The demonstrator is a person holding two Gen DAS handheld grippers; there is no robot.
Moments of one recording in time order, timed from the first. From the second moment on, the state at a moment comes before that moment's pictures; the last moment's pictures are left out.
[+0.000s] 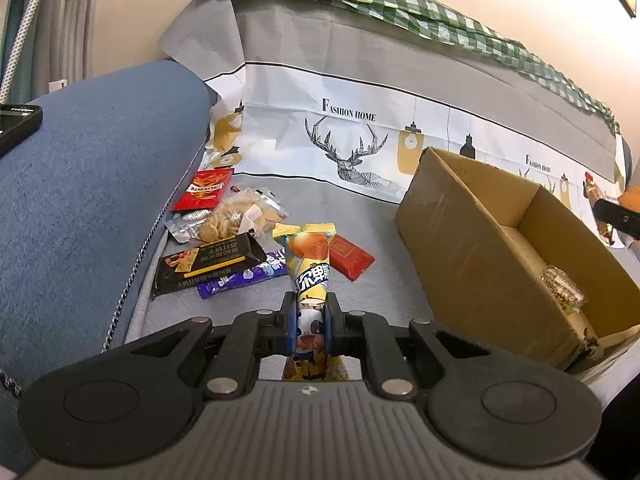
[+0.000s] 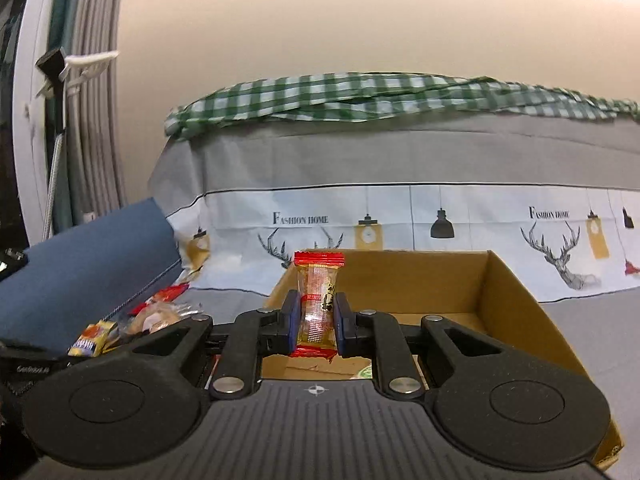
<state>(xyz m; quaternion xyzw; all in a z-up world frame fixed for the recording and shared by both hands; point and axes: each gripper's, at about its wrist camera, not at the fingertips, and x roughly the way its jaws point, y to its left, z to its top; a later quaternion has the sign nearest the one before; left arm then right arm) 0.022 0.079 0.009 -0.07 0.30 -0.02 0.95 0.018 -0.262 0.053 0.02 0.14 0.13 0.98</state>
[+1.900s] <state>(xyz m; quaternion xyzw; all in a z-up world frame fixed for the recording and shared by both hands) 0.016 -0.060 0.068 -0.03 0.18 -0.10 0.98 0.040 -0.332 0.030 0.07 0.14 -0.01 0.99</state>
